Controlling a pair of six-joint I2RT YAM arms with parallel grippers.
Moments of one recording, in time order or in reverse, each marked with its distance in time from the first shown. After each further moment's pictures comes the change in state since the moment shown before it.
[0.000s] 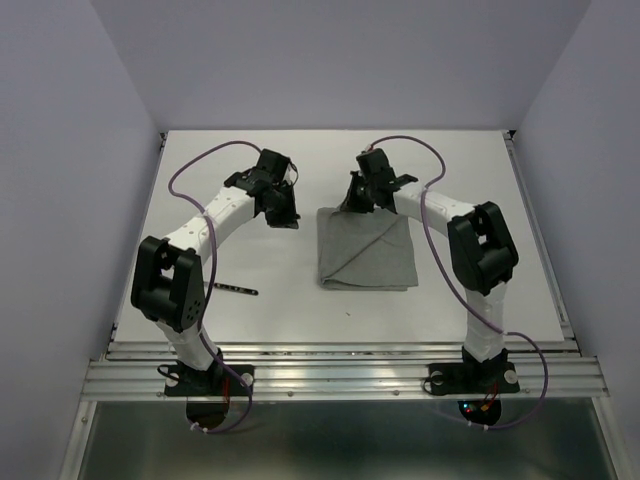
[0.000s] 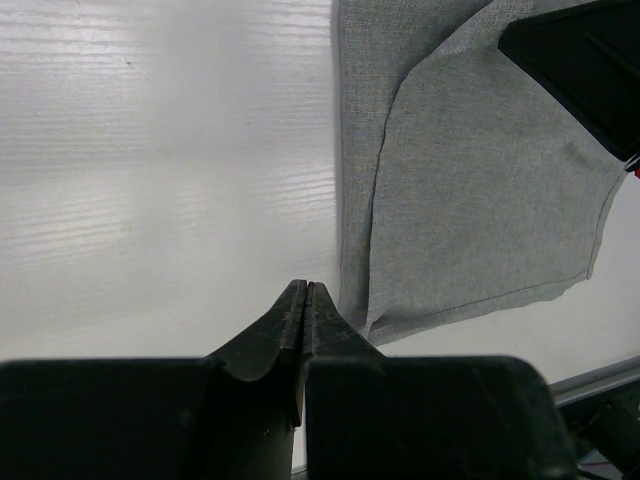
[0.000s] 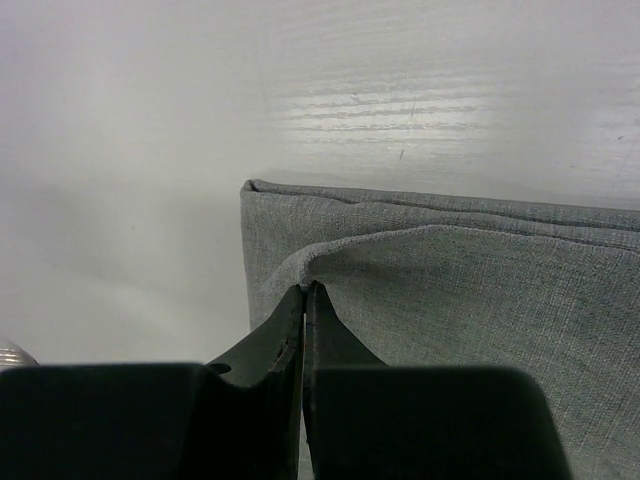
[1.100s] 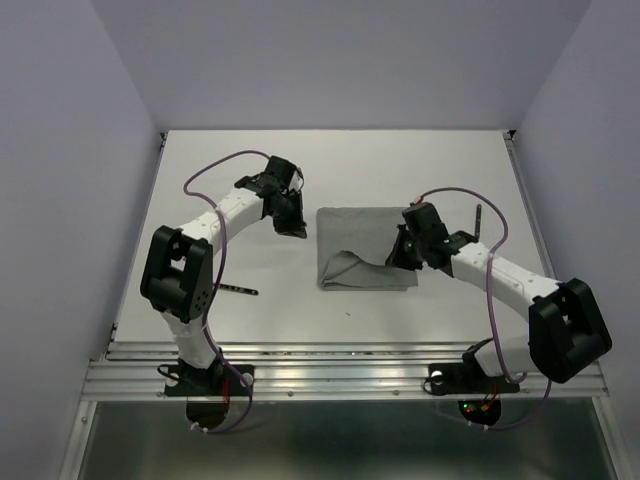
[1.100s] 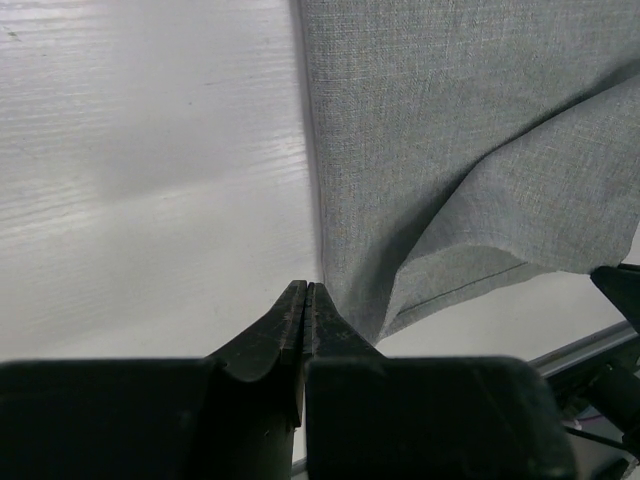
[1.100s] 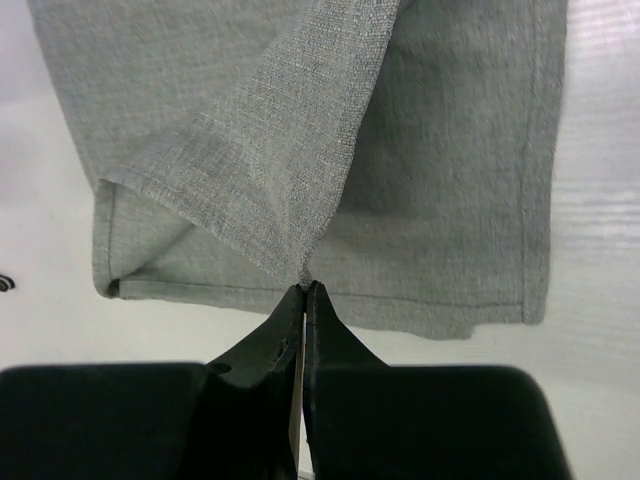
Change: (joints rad) left arm -0.010 0.069 -0.027 0.041 0.101 0.016; right arm 0.002 -0.668 -0.692 -0.088 0.116 0.041
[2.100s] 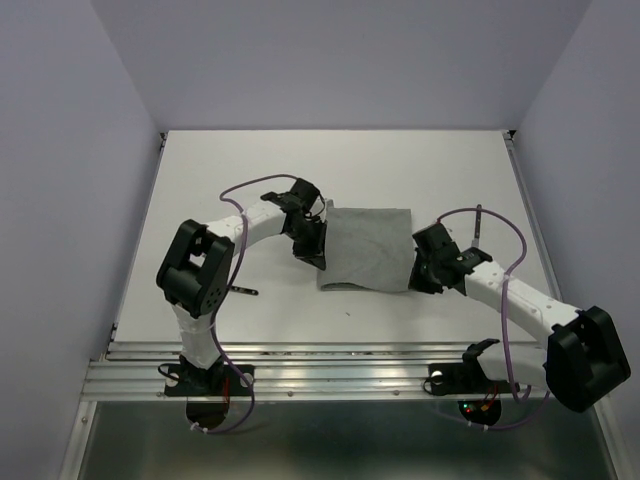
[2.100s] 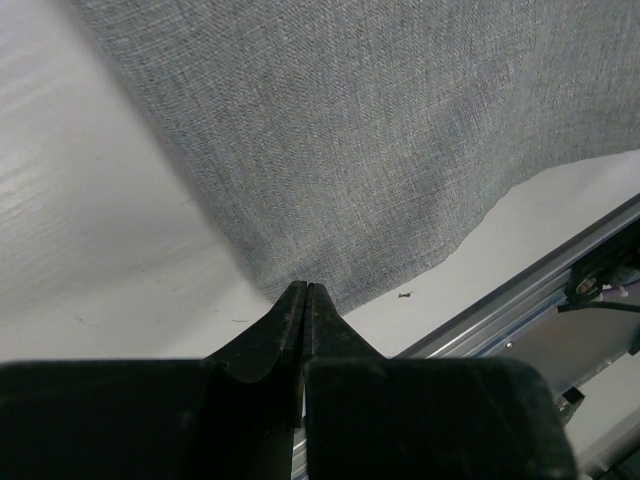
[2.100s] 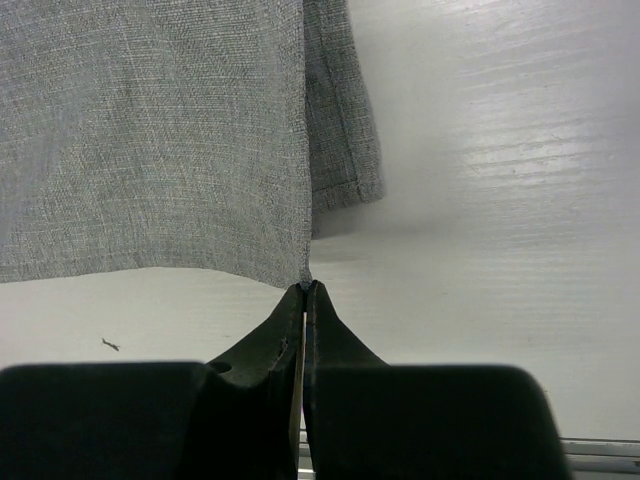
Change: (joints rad) left arm -0.122 0.081 -0.065 -0.005 0.195 0.119; right arm 0.000 -0.178 -0.144 -0.225 0.121 0.031
